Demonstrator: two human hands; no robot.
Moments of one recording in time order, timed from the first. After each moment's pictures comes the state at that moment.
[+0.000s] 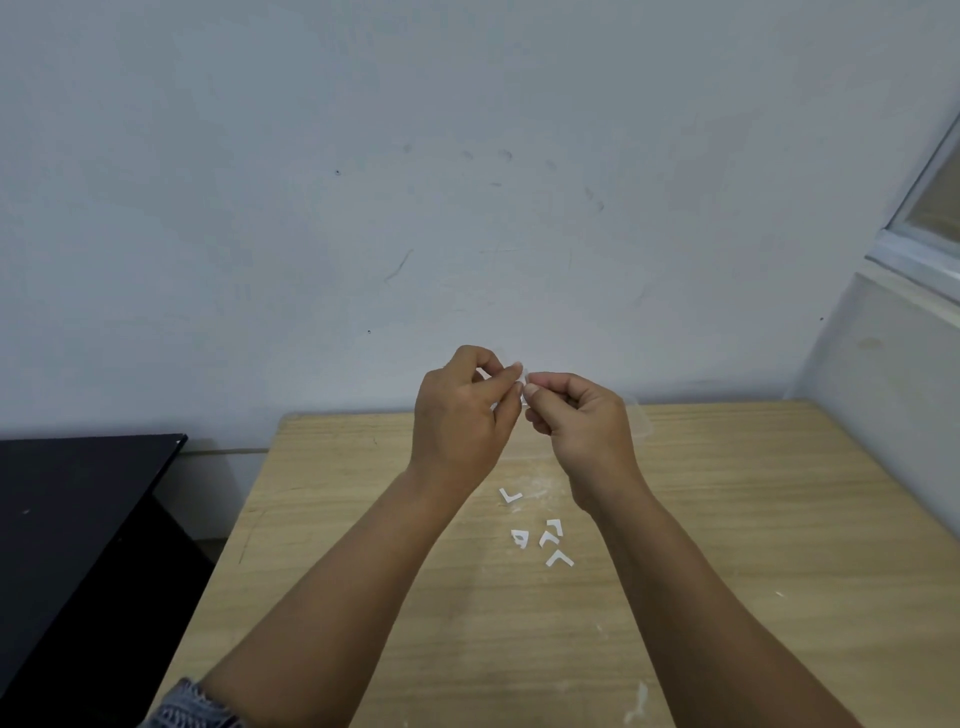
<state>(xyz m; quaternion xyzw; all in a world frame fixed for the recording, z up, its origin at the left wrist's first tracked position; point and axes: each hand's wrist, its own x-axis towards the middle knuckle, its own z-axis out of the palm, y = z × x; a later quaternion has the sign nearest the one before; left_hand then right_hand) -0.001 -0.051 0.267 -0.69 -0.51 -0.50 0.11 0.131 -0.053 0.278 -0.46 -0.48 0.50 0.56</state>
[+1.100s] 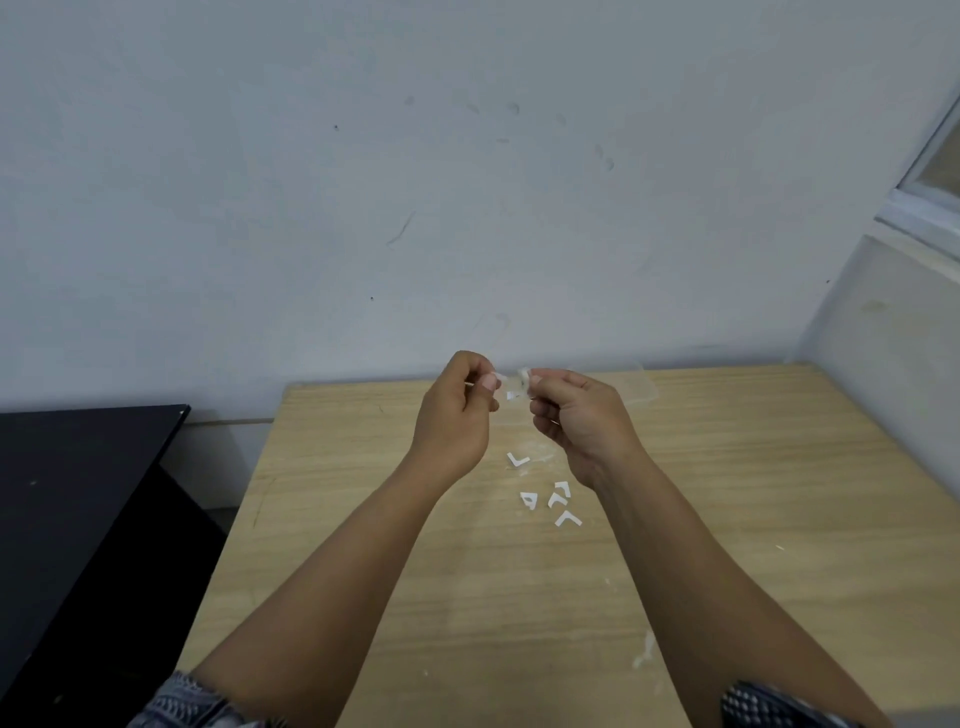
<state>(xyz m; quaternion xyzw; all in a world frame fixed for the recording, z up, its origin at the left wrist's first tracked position) -0.022 -0.077 0.244 -0.57 -0.57 -0.51 -0.29 0.120 -0.051 0.252 -0.50 -0.37 0.61 0.50</state>
